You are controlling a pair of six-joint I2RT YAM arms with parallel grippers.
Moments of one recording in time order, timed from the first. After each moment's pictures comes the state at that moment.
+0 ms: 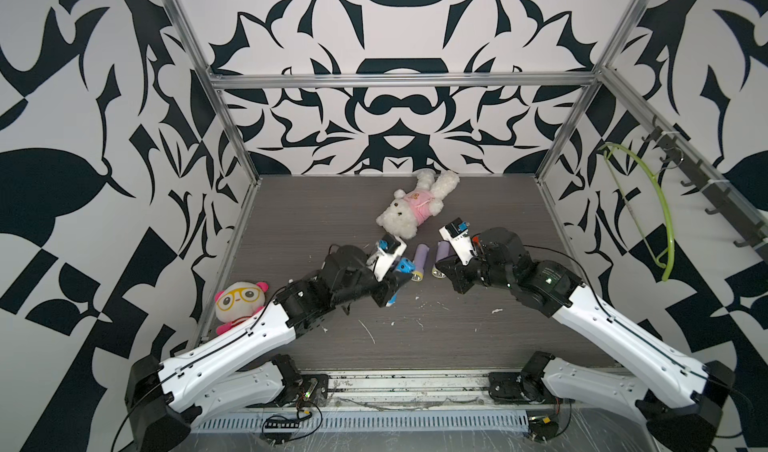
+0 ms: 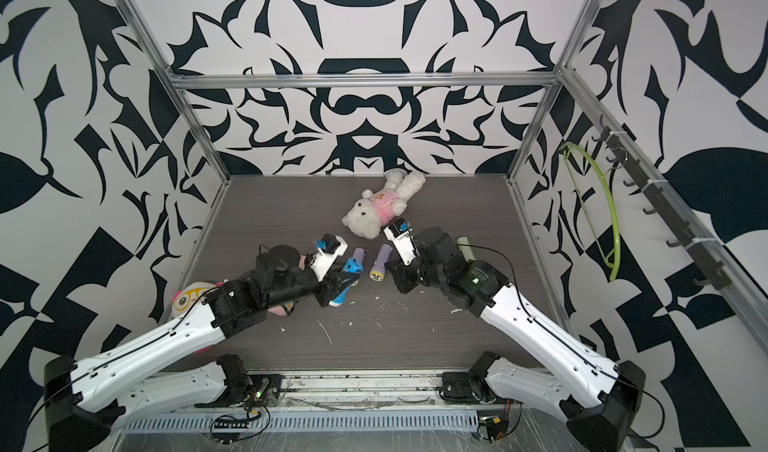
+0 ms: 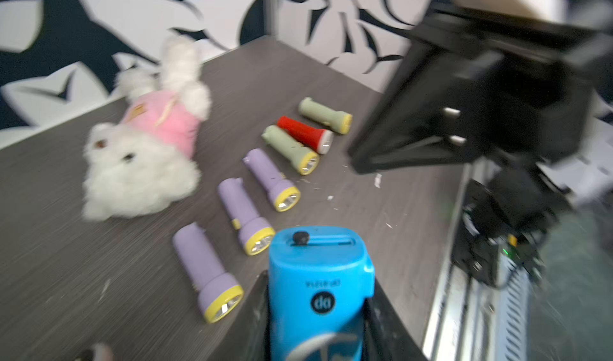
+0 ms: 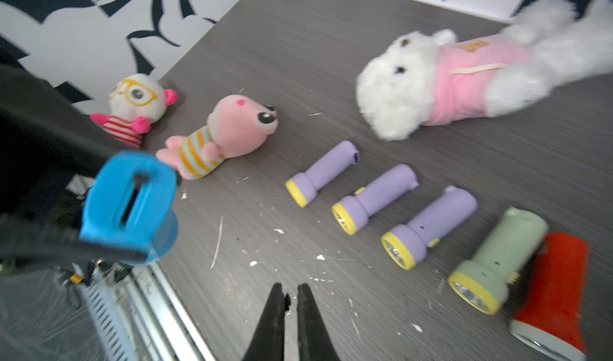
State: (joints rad) left arm -0.89 1.05 0.90 -0.29 0.05 -0.14; right arm 0.73 1.01 1.01 -0.66 -0.10 0.21
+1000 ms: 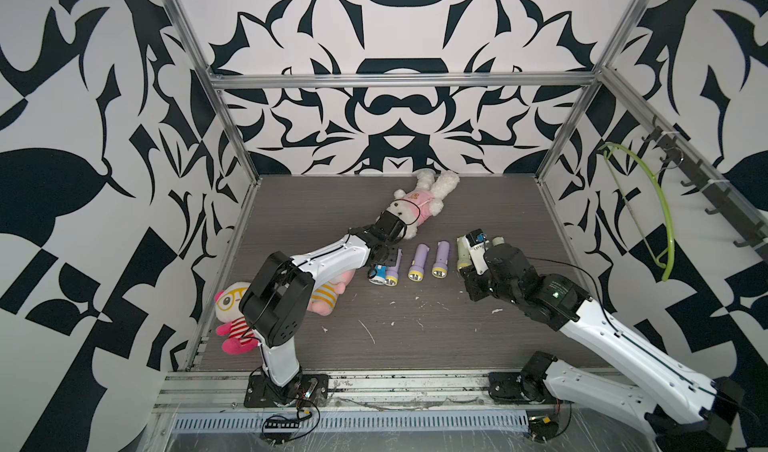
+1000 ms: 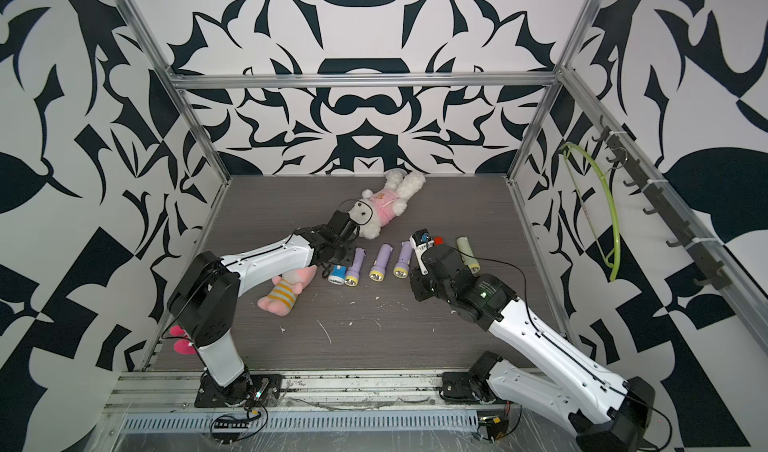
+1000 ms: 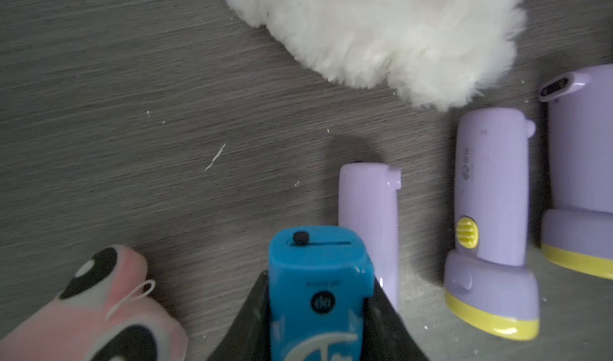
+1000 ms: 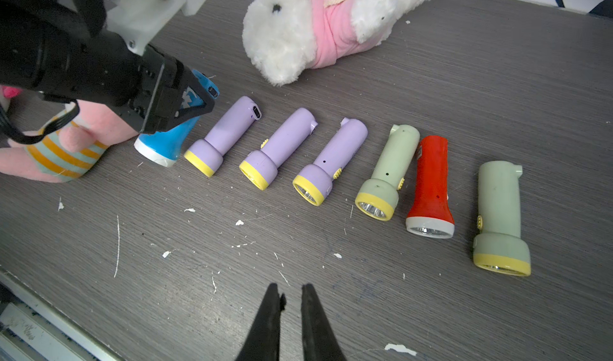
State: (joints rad) left arm -0.71 1.80 1.26 -0.54 -0.19 -0.43; right arm 0.72 0.92 0.88 -0.75 0.14 0.29
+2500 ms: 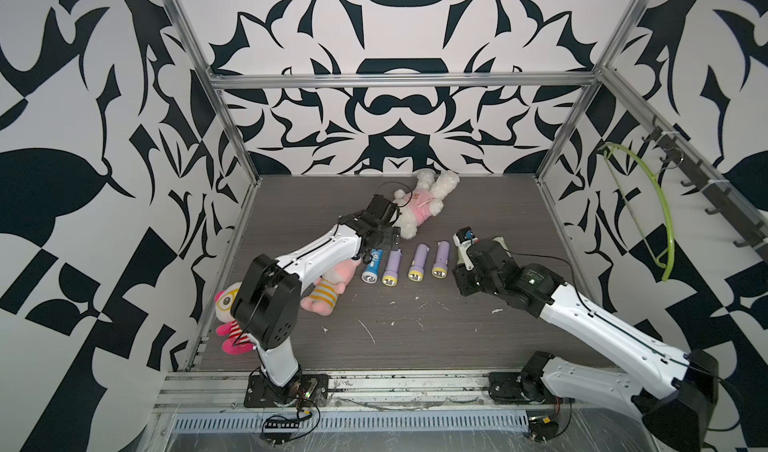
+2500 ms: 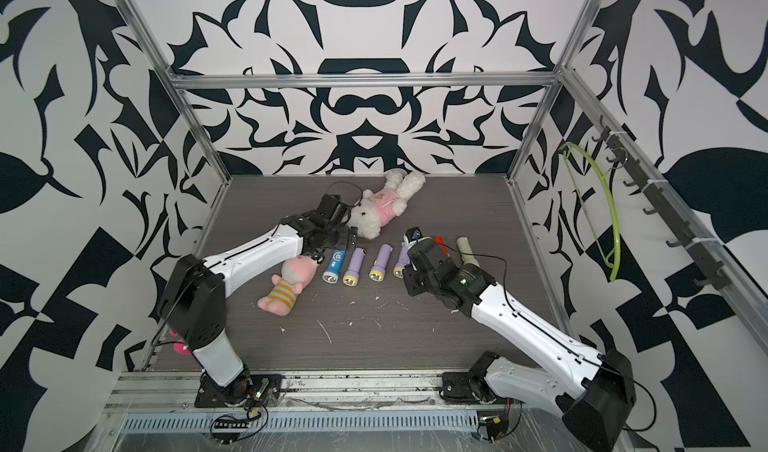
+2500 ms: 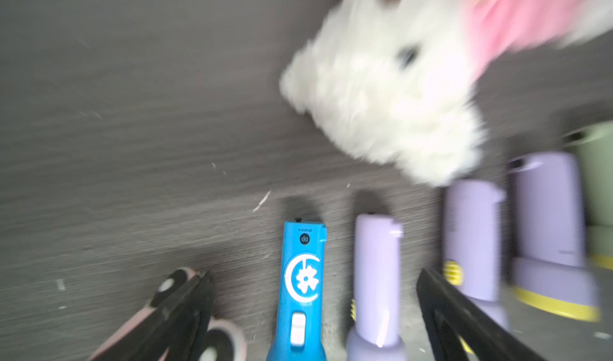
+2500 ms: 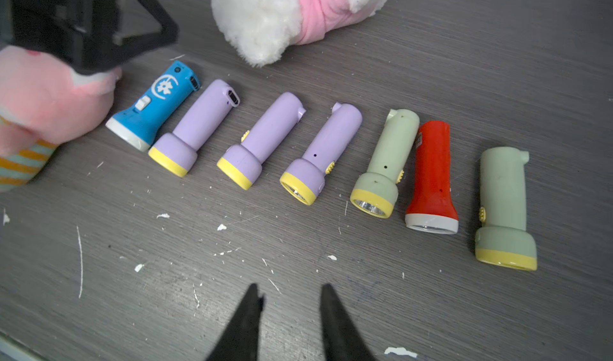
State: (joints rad) left arm -0.65 1.67 1.33 -0.57 -0.23 -0.40; right arm 0.72 1.07 0.91 -0.72 0.21 0.31
